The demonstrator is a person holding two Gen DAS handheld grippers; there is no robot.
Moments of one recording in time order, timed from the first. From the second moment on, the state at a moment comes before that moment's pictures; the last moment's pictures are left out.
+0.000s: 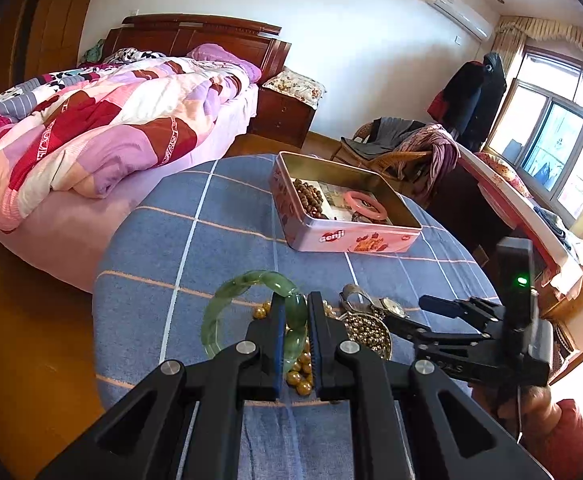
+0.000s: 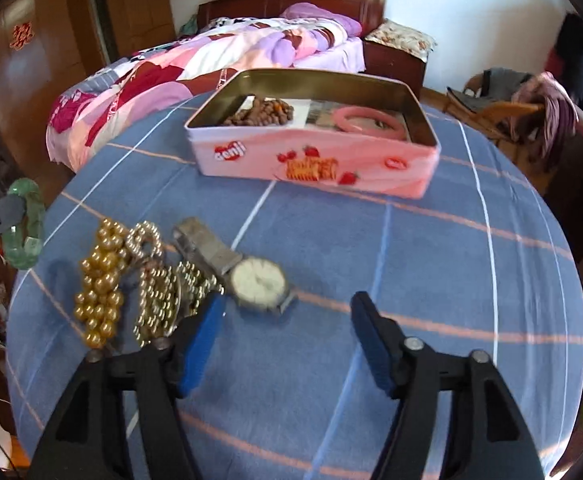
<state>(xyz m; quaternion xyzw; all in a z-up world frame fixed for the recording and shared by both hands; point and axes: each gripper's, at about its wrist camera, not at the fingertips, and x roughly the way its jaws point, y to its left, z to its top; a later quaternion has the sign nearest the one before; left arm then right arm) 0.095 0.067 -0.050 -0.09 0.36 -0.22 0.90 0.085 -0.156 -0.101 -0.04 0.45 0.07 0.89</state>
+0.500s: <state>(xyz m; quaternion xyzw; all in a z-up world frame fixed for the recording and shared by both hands) 0.101 0.067 -0.057 -0.10 0.37 -0.22 0.90 0.093 -0.174 -0.100 0.01 0.45 0.05 0.89</state>
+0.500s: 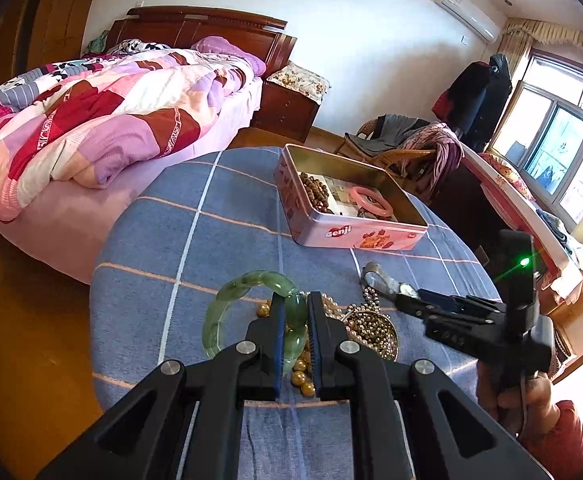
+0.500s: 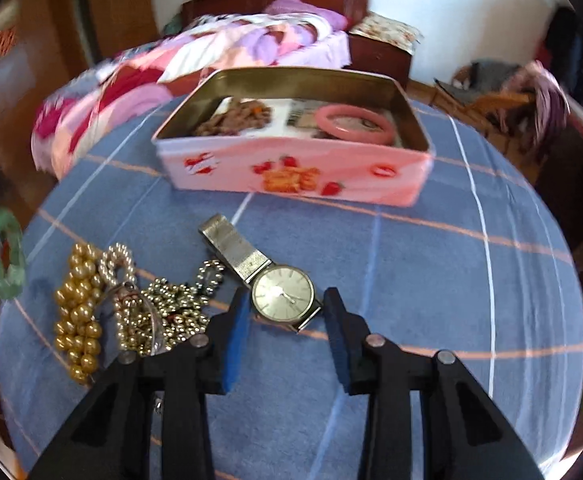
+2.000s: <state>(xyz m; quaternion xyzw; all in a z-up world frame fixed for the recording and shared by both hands) 0.136 -0.004 -0.017 -0.06 0.32 -0.28 0.90 0.087 -0.208 0.007 0.11 0.28 -0.01 0.95</state>
